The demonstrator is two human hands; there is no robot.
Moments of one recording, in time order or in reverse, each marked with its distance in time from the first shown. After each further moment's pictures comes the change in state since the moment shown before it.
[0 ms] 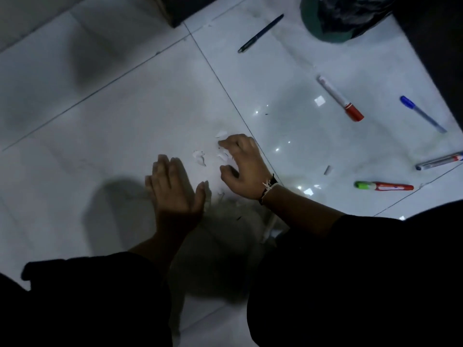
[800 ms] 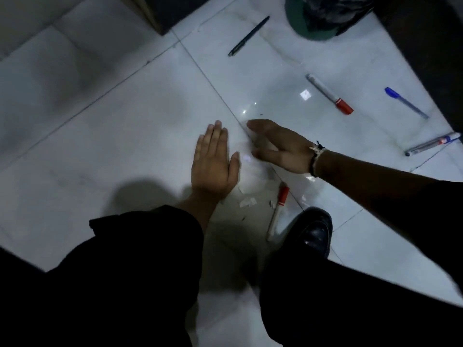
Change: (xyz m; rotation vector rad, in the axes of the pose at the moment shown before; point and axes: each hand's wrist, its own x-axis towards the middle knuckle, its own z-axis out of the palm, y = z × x) left_hand 0.075 0.065 0.033 -0.114 -0.003 0.331; right_hand 0.008 0.021 -0.104 -0.016 -0.417 0.166
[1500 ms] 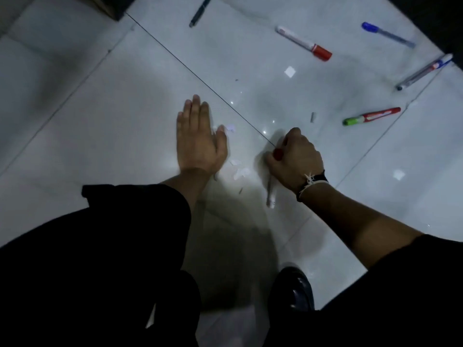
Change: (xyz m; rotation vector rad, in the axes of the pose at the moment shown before) left_hand 0.008 -0.007 -0.004 0.049 0.006 0.084; right_hand -0.073 -0.002 0.117 0.042 0.622 0.656
